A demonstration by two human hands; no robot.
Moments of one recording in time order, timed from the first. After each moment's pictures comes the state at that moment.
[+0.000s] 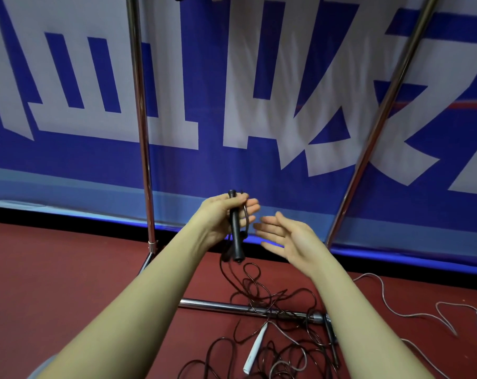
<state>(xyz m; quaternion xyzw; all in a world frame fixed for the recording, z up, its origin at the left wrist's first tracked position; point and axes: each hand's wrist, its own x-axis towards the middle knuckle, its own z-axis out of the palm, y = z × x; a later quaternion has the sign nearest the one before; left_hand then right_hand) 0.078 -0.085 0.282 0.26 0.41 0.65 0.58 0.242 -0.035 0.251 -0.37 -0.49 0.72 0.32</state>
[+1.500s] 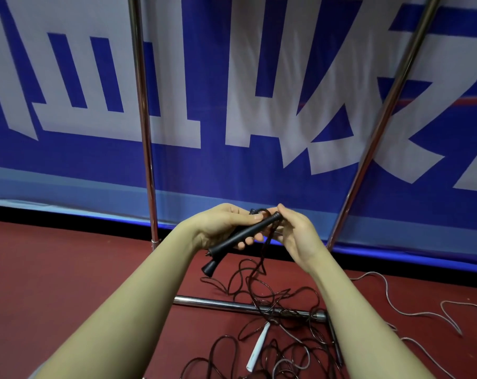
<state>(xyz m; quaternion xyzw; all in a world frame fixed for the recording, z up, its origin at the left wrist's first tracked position) 0.069 -0.101 0.285 0.47 0.47 0.41 0.63 0.232 -0.045 0.260 -0.29 -0.56 0.67 0.40</state>
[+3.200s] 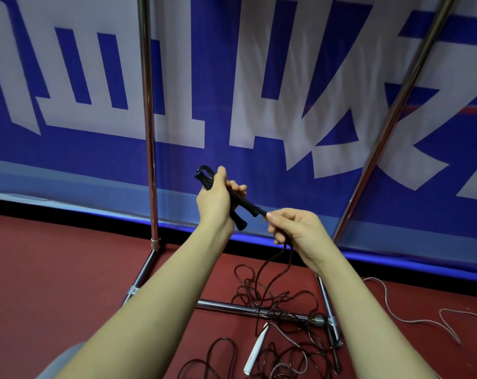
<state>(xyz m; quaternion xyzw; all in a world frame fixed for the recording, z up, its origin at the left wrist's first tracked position) 0.088 -0.075 0.299 0.11 0.40 0.82 0.39 0.236 -0.050 0.279 -0.34 -0.64 0.59 0.36</state>
